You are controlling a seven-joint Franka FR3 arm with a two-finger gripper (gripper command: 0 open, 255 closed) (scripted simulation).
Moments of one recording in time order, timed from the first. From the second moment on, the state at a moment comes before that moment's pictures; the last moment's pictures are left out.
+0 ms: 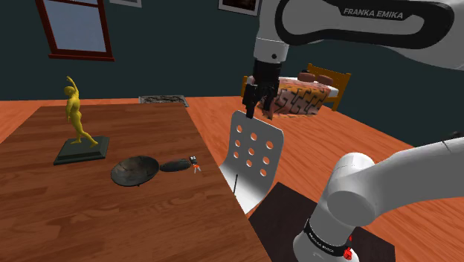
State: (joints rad) arm 0.01 -0.77 0.06 -2.34 0.00 1.58 0.14
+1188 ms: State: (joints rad) arm 0.09 -0.26 -0.10 -2.30 -0.01 2.03 -0.33
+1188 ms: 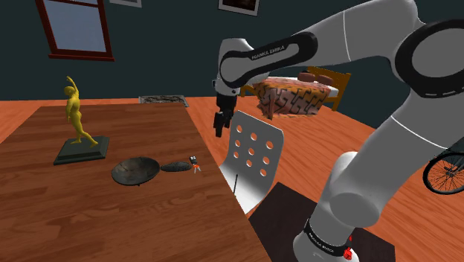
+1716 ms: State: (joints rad) arm 0.11 0.05 -0.12 -2.14 0.06 2.16 -0.56
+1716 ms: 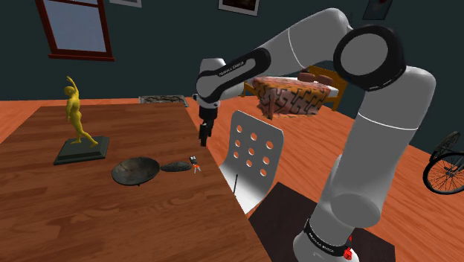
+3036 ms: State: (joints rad) arm 0.11 0.62 -0.03 -1.72 0.13 2.27 -0.87
